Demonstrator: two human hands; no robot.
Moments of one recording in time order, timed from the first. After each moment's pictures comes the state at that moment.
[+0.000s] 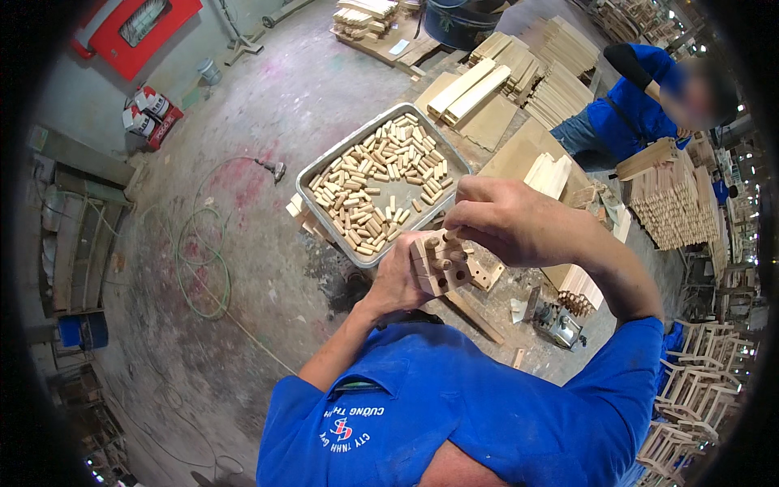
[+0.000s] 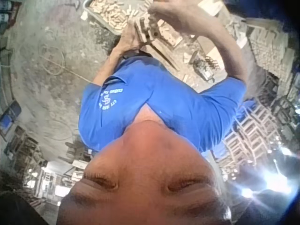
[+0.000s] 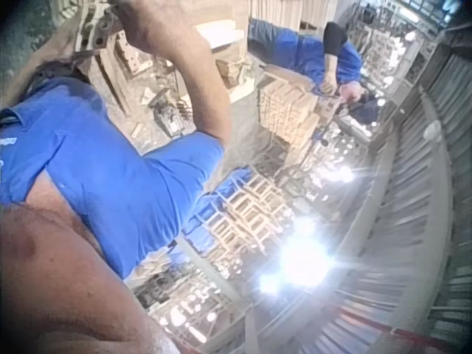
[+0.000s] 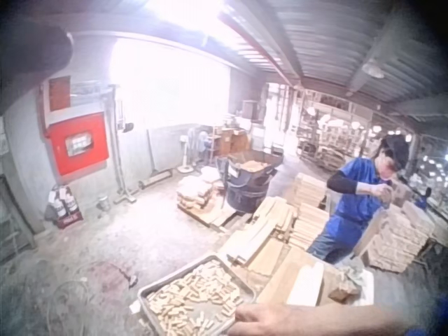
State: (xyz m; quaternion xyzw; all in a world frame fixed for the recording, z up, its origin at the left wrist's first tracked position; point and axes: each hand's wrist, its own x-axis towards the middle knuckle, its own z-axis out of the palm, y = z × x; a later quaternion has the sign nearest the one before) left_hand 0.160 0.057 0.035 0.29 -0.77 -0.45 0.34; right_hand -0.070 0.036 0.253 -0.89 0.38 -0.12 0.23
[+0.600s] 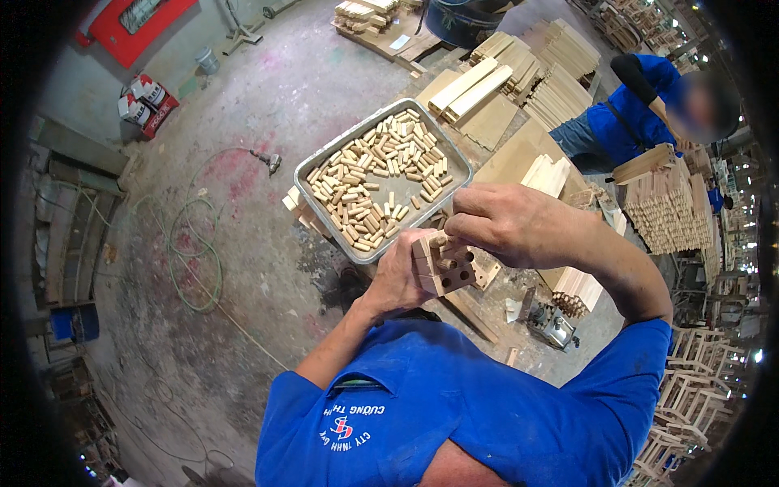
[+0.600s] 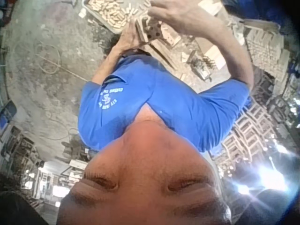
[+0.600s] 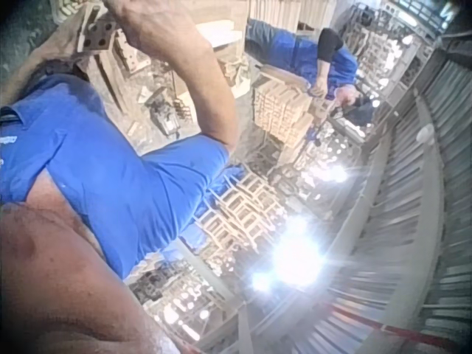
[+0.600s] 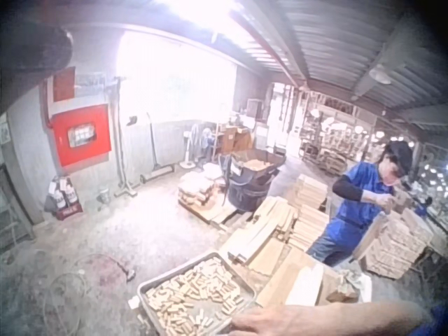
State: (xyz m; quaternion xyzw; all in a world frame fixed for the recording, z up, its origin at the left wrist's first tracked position) left_hand 0.160 0.054 0.041 0.25 -0.78 -0.41 0.40; right_hand -0.059 0.026 0.257 -0.94 0.31 -0.04 0.17
